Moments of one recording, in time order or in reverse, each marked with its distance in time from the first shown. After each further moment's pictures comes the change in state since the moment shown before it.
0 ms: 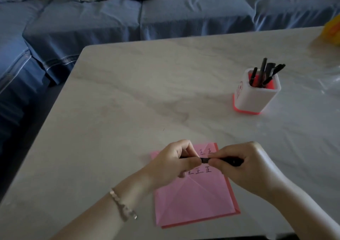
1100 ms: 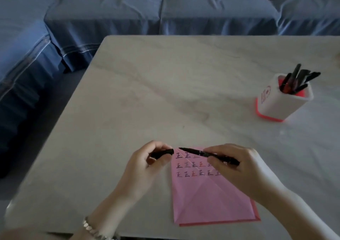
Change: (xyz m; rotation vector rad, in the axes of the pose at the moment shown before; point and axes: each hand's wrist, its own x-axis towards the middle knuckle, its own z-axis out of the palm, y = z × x) left_hand -0.048 -0.057 -0.049 0.007 0.542 0.198; right_hand 0.017 -0.004 0.043 -0.172 -0.074 -0.057
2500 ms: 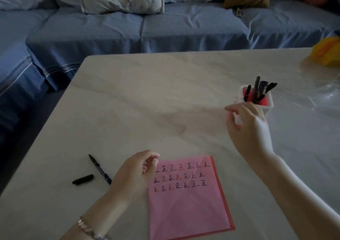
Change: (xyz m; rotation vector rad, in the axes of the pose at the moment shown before) left_hand 0.025 0.007 0.028 0.484 -0.048 0.092; right_hand 0.049 0.049 -0.064 -0.239 0.629 -0.001
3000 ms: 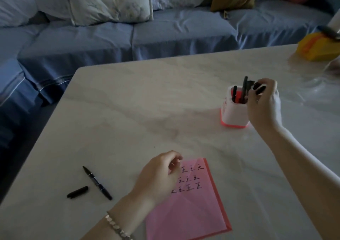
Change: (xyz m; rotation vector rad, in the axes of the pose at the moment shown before) left_hand 0.014 0.051 0.031 0.038 -0.111 0.090; right_hand 0.053 0.055 -0.018 0.151 0.175 0.369
